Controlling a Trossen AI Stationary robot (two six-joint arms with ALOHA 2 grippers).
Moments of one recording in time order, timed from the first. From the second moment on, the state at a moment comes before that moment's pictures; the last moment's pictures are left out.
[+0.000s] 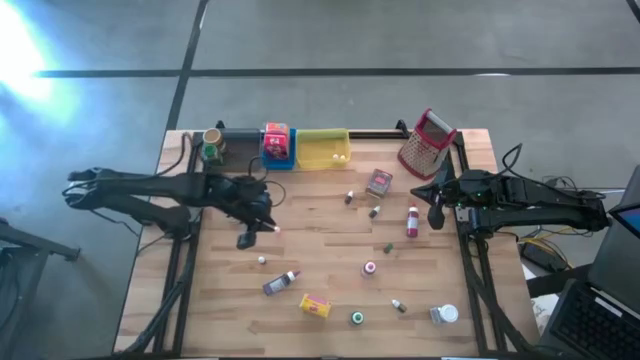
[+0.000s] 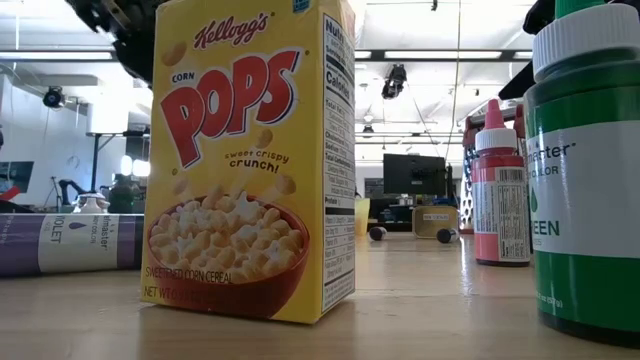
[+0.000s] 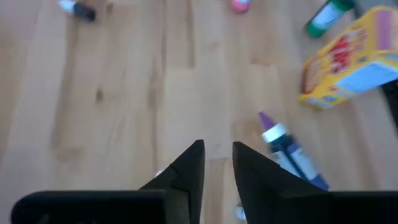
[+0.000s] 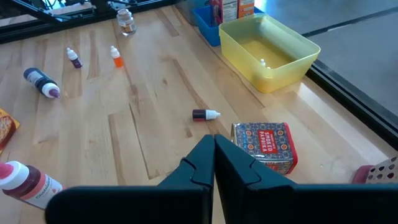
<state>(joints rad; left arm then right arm) 0.03 1.07 0.83 -0.60 0.17 -0.04 -0.09 0.45 0.54 -0.59 0.21 0.23</state>
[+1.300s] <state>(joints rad) 0.03 1.51 1.09 -0.91 -0.01 0.00 -0.09 0.45 0.54 -0.59 0.21 0.23</state>
